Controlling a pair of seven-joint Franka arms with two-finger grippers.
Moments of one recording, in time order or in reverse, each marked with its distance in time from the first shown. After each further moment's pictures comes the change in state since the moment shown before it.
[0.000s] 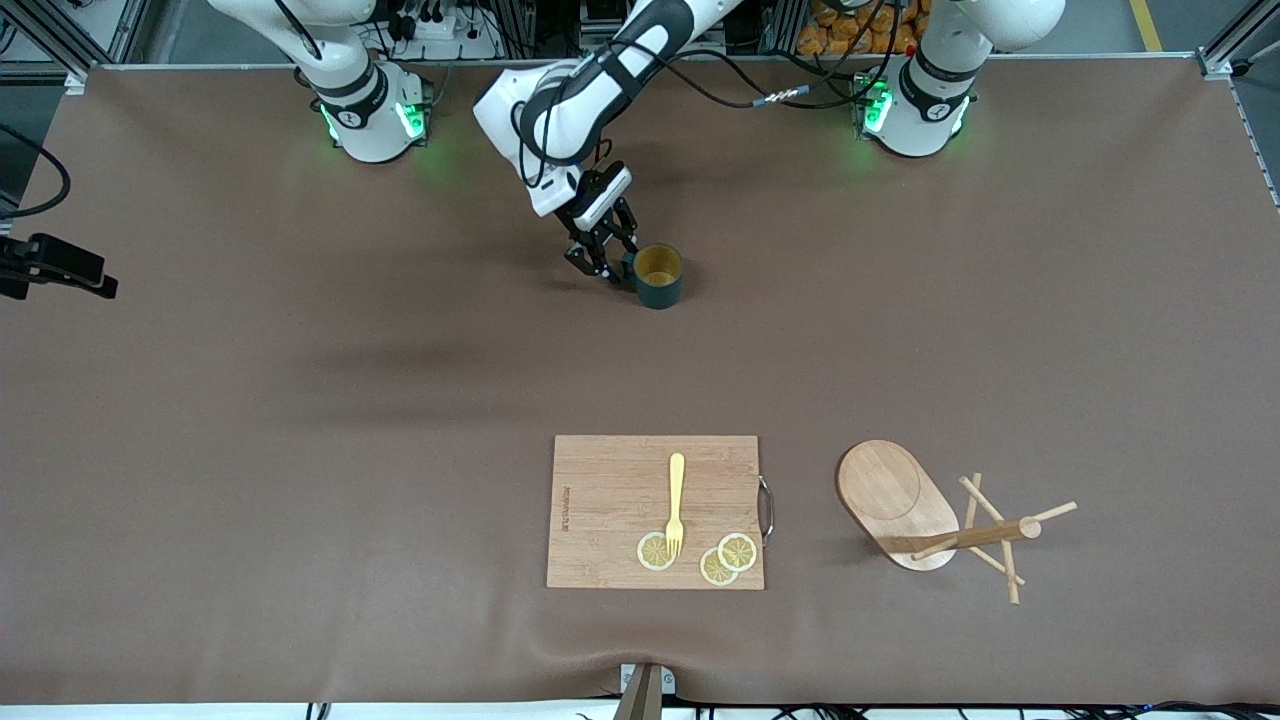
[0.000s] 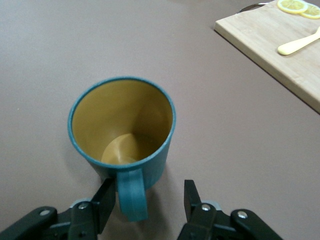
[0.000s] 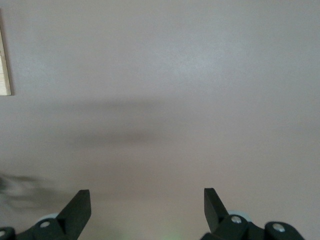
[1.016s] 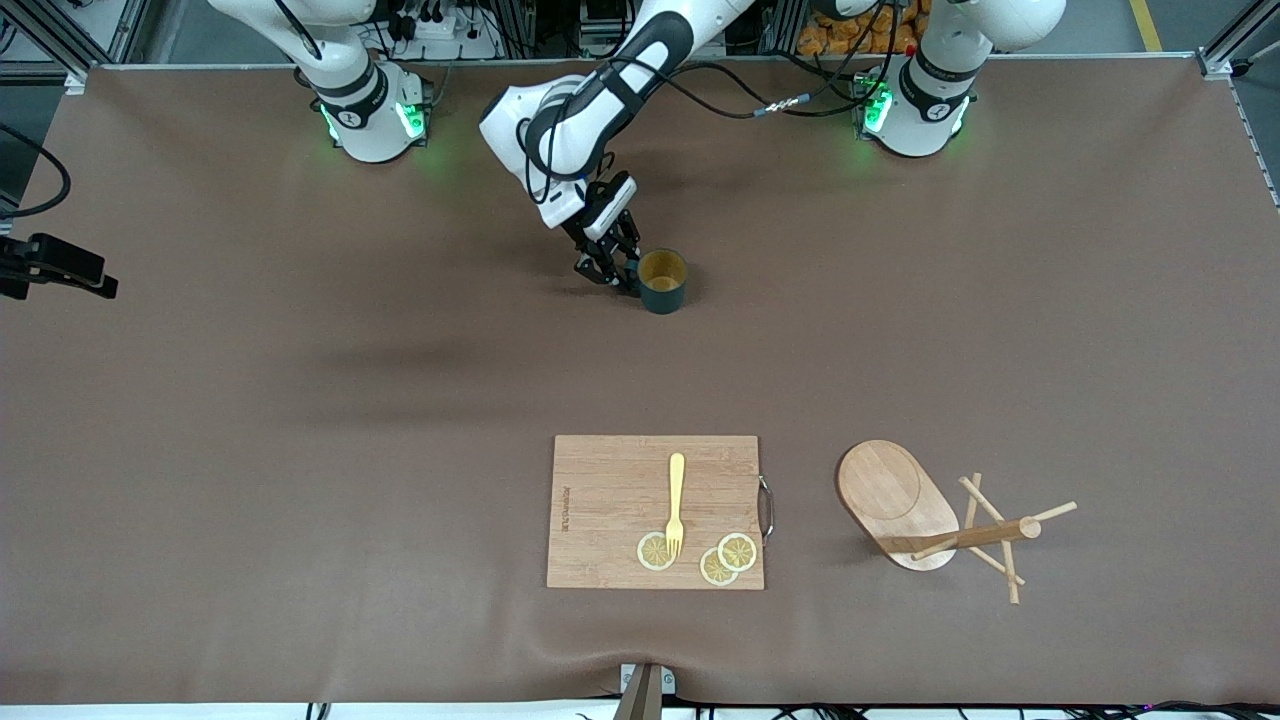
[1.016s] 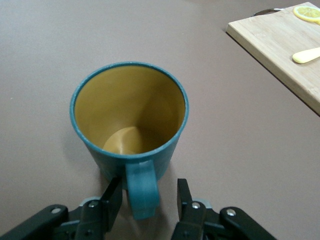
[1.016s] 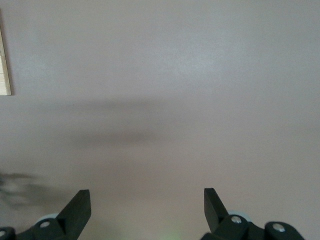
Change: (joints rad) left arm 0.013 0.020 0.004 0.004 -0.004 0.009 -0.069; right arm 0.000 0.000 0.000 0.000 0.000 0.000 0.000
